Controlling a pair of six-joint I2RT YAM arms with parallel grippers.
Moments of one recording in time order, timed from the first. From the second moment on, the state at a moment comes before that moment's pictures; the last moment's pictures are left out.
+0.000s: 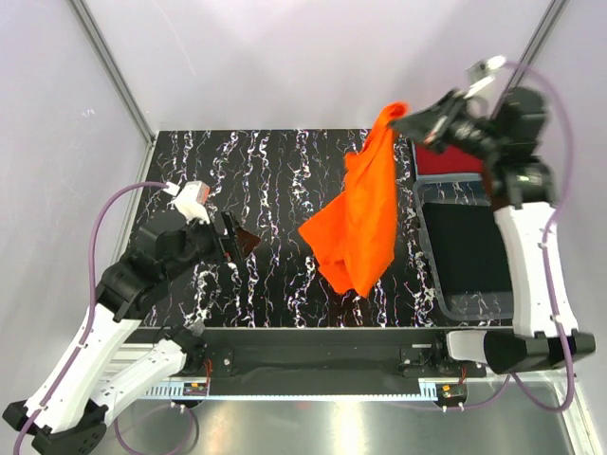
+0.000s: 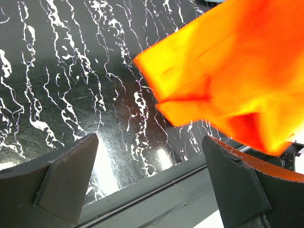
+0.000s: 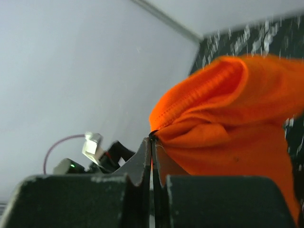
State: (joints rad) left arm -0.55 0.72 1.04 -0.78 0.04 -0.54; right arm 0.06 1.30 1.72 -0.46 -0.74 0.89
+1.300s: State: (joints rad) left arm -0.49 0.78 1.06 -0.78 -0.09 -0.62; right arm 0.55 1.53 1.62 -0.36 -0.73 0.73
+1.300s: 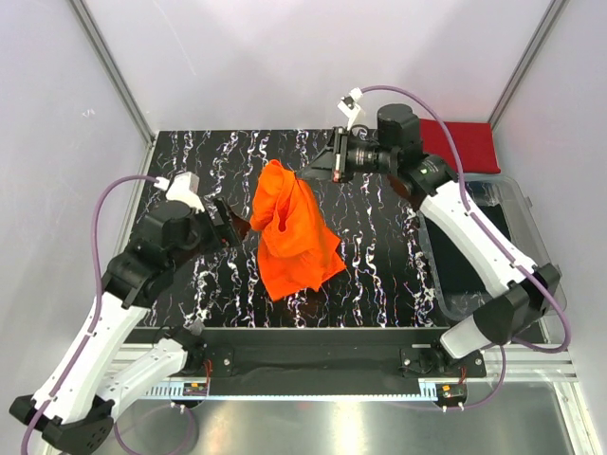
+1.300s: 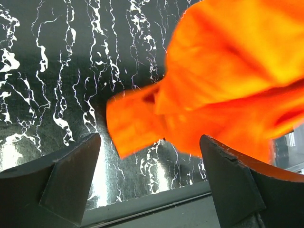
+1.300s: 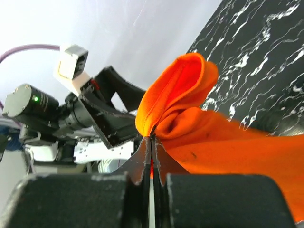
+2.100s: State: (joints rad) left arm -0.49 1.02 0.75 -0.61 0.10 -0.64; right arm 0.32 2.34 1.92 -0.35 -0.53 0.97
